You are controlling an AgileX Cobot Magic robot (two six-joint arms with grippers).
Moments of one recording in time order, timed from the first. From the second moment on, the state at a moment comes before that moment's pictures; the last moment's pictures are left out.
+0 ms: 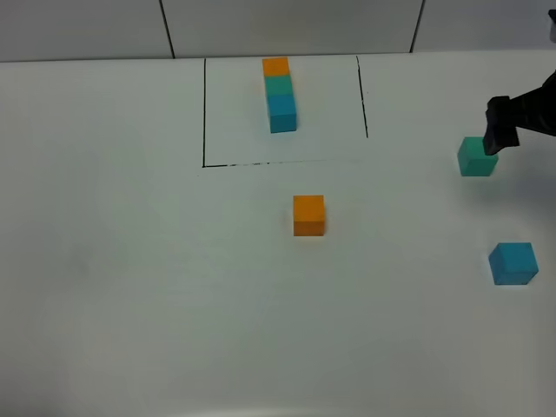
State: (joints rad) left arm -0.06 0.00 -0.51 -0.06 1.05 -0.01; right arm 0.05 1.74 -1.31 0.01 0.86 -0.14
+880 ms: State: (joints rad) left arm -0.06 0.00 -0.51 -0.06 1.05 -0.02; right arm 0.05 2.08 -1.55 0.06 0.84 -0.22
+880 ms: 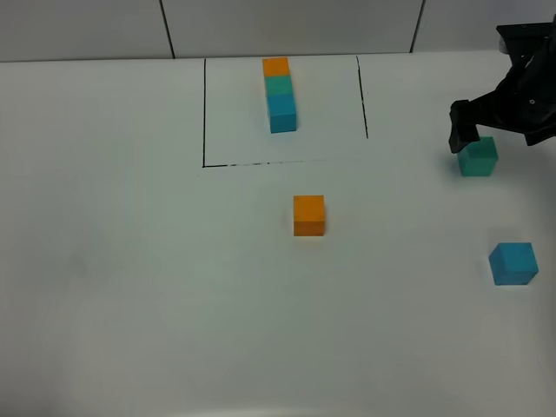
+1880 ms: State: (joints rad) left arm -0.06 0.00 -0.51 -0.06 1.05 -0.02; right arm 0.05 2.25 -1.72 0.01 0.96 -0.20
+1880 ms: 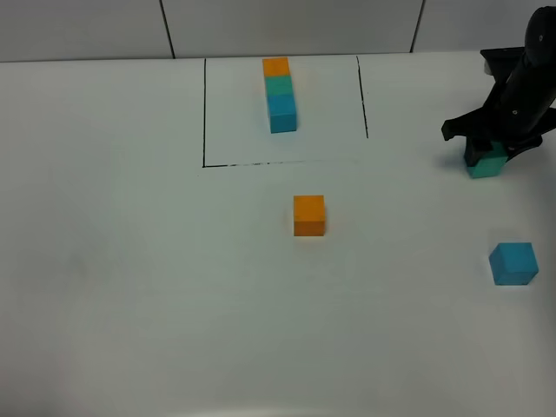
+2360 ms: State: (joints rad) left arm -0.06 0.00 -0.51 -0.06 1.05 -0.01; right arm 0.26 2.13 -1.78 0.00 1.20 -0.70
